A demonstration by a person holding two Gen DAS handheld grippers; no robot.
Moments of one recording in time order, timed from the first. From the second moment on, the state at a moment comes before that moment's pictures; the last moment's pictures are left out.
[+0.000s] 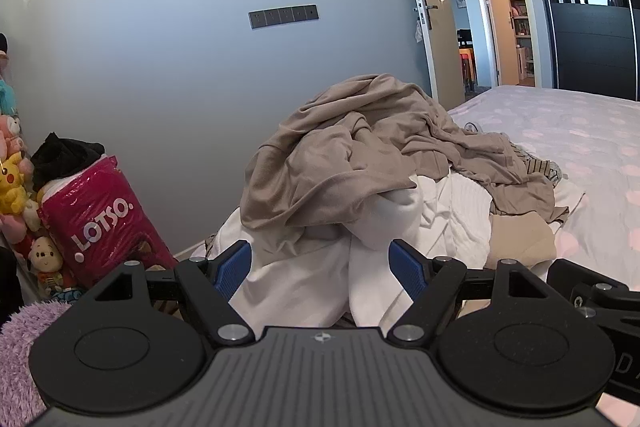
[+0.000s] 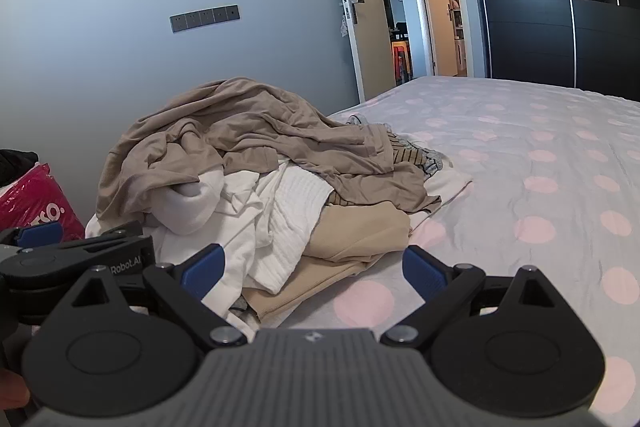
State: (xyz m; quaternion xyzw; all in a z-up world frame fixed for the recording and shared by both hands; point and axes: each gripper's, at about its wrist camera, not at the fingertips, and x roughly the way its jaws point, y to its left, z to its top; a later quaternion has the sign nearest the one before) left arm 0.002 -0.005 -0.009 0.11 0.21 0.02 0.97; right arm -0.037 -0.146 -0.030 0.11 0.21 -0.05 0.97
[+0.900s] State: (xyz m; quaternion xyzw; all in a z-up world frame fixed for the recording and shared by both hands) left arm 0.003 -0.003 -0.014 0.11 0.22 0.02 0.97; right arm -0.035 -0.143 -0.032 0.11 0.22 -0.05 0.97
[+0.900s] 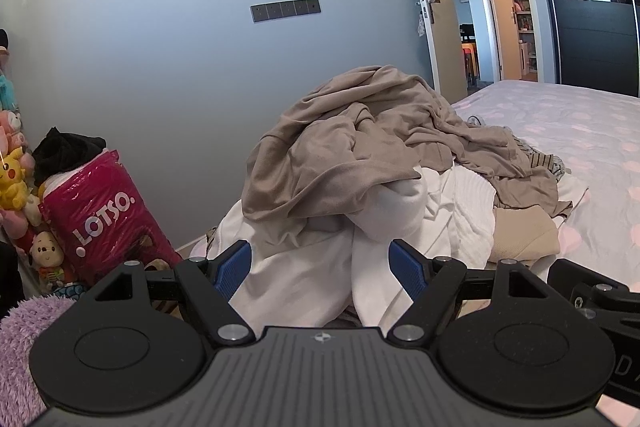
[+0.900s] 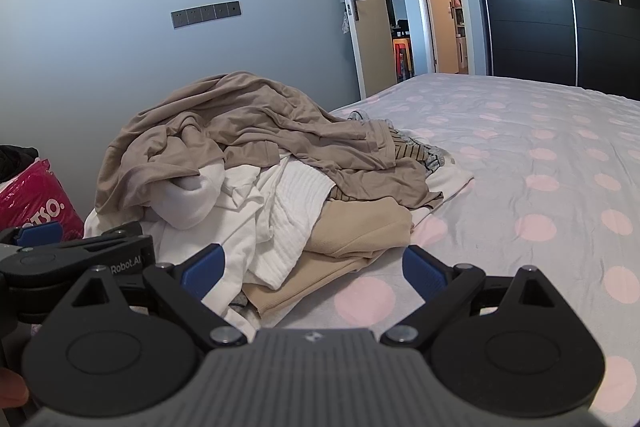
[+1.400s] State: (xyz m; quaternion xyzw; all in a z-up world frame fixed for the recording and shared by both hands) left arm 0.003 -0.001 -0.012 0.11 0.23 0.03 0.97; right arm -0.034 -0.143 -0.032 0.11 0.22 -0.05 0.97
